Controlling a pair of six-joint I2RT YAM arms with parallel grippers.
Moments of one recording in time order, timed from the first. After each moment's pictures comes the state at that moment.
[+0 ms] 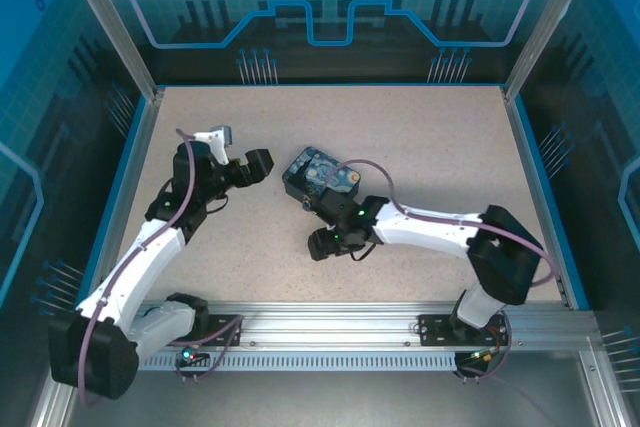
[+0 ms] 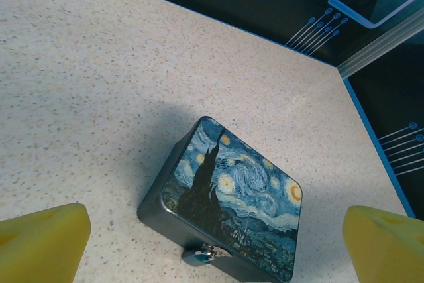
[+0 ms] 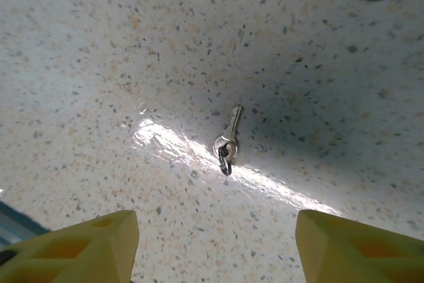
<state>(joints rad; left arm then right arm) -0.19 1.01 0.76 -0.19 0.25 -0.52 0.98 1.66 1.08 -0.65 -0.05 0.67</state>
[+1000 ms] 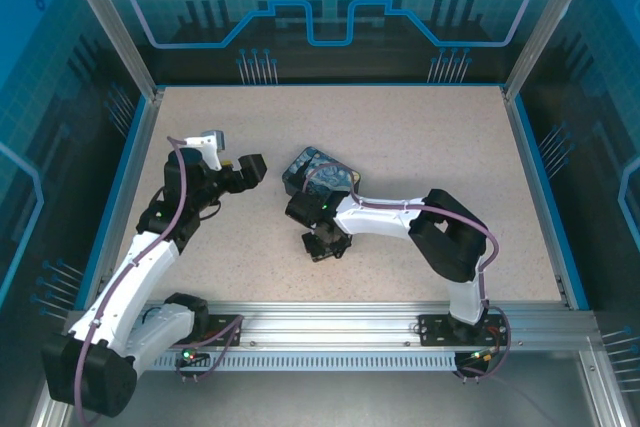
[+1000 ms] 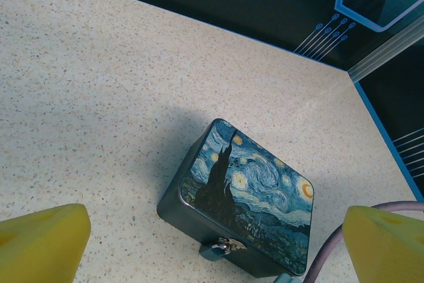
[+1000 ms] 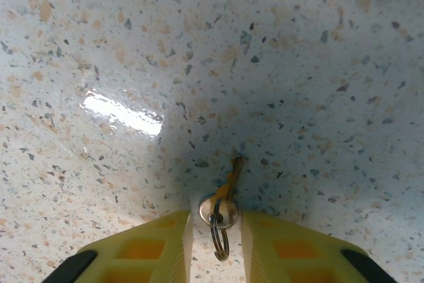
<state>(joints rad) -0.17 0.93 0.75 -0.24 0.22 -0.48 1.00 1.93 1.29 -0.79 -0.02 0.65</state>
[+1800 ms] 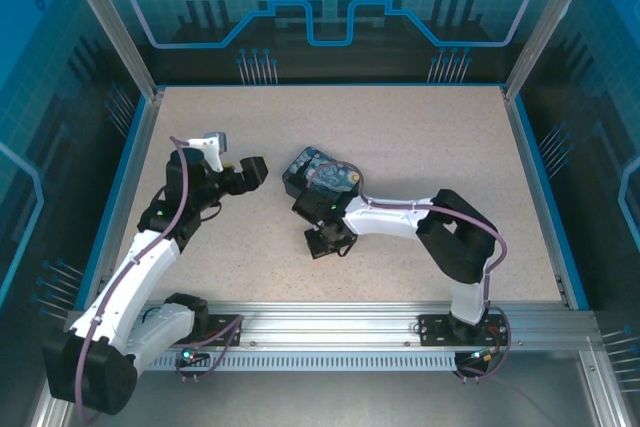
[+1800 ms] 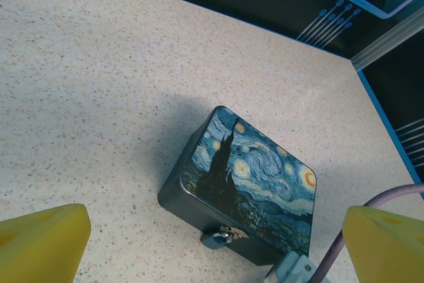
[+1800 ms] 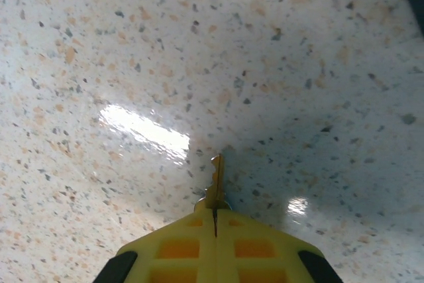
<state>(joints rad) -0.17 0.94 0.75 -0.27 0.24 -0.47 0.97 1.87 1.19 -0.65 -0.02 0.61</state>
